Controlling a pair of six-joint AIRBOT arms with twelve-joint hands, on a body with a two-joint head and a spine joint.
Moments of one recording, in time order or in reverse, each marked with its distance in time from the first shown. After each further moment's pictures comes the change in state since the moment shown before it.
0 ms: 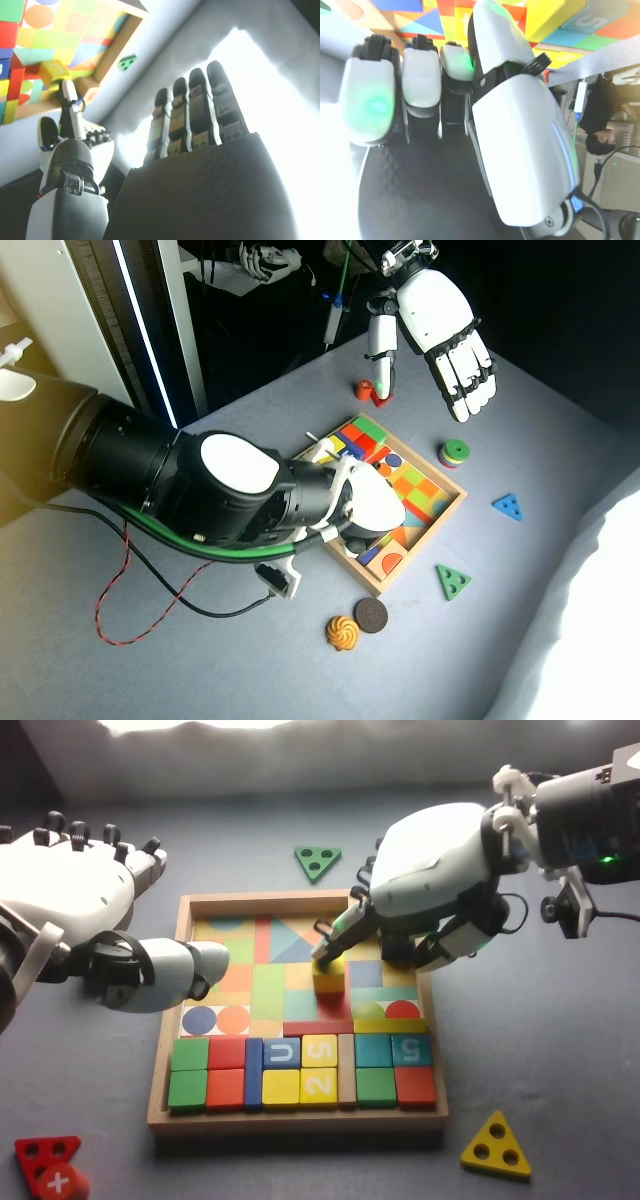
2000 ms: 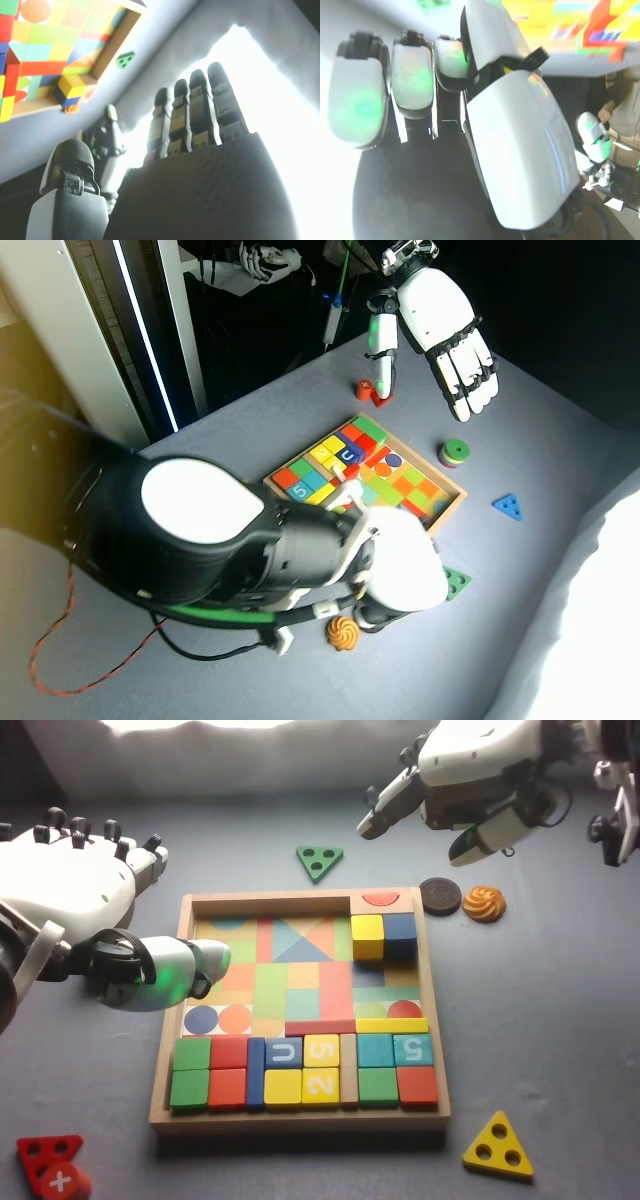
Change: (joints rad) left arm -0.003 0.000 -0.003 -0.003 -0.004 0.000; right arm 0.122 0.085 0.035 0.009 -0.064 0.143
